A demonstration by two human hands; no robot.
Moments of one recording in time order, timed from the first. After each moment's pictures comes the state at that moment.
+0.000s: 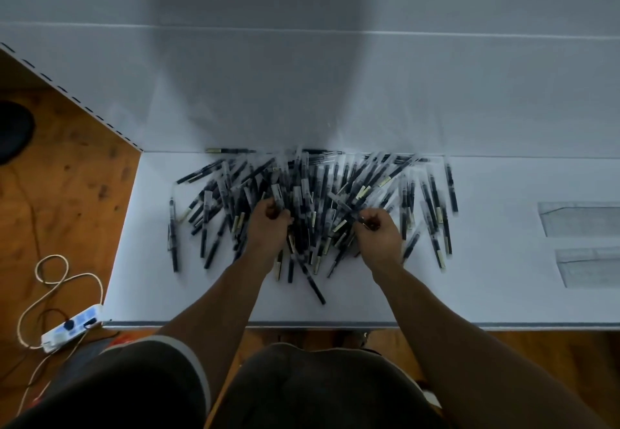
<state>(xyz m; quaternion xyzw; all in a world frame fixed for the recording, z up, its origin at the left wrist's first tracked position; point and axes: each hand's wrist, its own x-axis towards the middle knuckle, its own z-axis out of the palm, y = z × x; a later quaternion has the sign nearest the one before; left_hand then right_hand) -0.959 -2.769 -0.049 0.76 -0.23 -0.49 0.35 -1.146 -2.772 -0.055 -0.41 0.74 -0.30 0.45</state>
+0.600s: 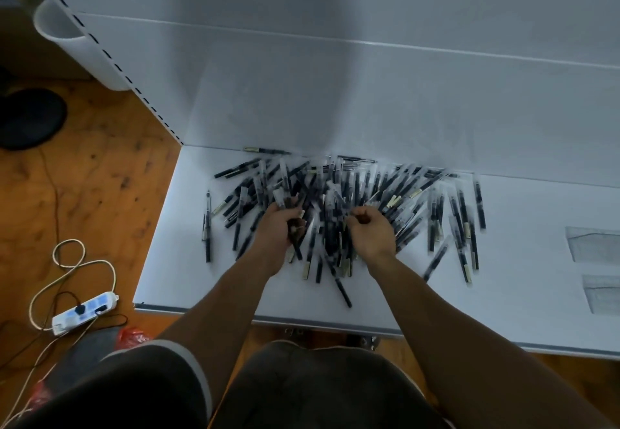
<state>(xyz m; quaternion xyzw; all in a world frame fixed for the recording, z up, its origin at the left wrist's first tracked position) -0.914 -2.751 -0.027 0.62 -0.03 -0.61 0.49 -1.081 -2.782 -0.044 -0.49 0.72 -0.20 0.45</state>
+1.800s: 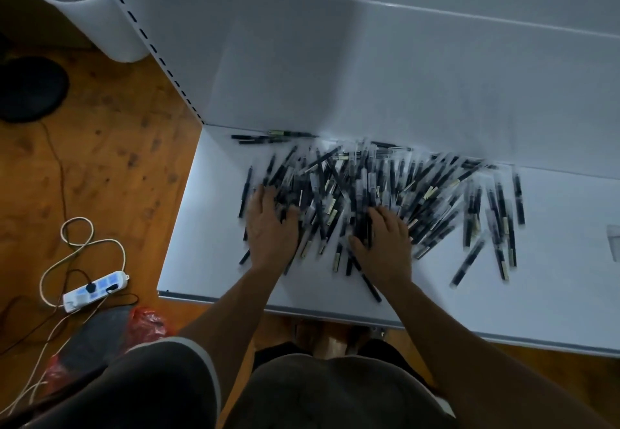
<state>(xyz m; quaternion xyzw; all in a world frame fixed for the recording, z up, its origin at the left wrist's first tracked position) -0.861 -2.713 -0.071 0.82 -0.41 -0.28 0.29 -1.056 -2.738 -0.065 -0.71 0.66 -0.02 0.25</state>
